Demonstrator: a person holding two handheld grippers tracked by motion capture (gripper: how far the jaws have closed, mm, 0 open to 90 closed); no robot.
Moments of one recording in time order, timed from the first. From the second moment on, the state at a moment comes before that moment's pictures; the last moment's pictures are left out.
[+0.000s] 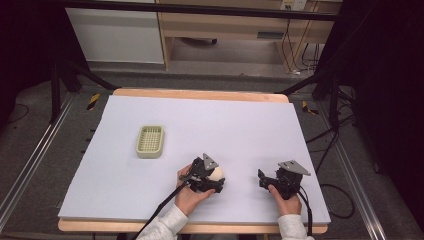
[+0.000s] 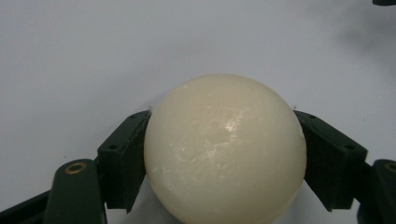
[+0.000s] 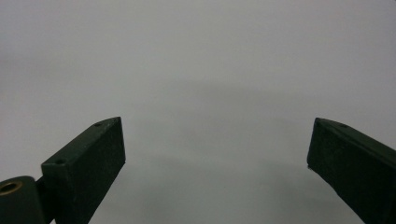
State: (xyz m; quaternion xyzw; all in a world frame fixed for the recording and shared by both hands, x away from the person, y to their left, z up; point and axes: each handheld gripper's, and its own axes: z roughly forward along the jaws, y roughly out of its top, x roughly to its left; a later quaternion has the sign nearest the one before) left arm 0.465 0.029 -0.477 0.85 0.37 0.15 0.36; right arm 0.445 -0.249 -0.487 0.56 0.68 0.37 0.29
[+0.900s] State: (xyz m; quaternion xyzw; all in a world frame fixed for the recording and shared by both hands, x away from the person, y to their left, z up) left arm 0.459 0.042 -0.456 0.84 0.36 0.14 0.37; right arm 0.445 -0.249 -0.488 0.56 0.68 0.38 0.29
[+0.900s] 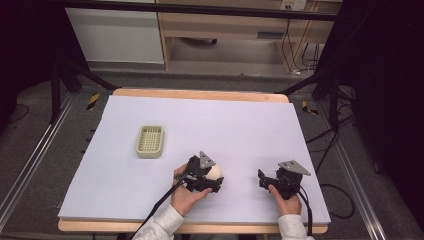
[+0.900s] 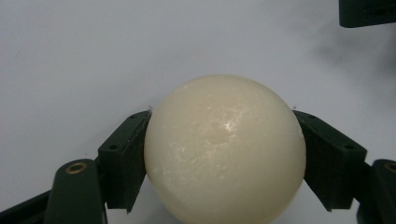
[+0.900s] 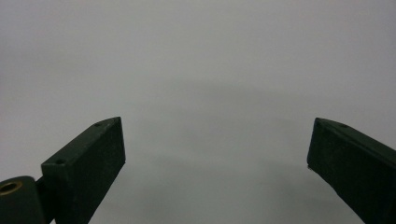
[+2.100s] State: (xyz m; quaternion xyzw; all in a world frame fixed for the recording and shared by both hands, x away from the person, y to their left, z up) left arm 0.469 0.101 -0.429 0.83 0.38 0.16 0.37; right arm 0.446 -0.249 -0.488 0.56 0.68 0.37 0.29
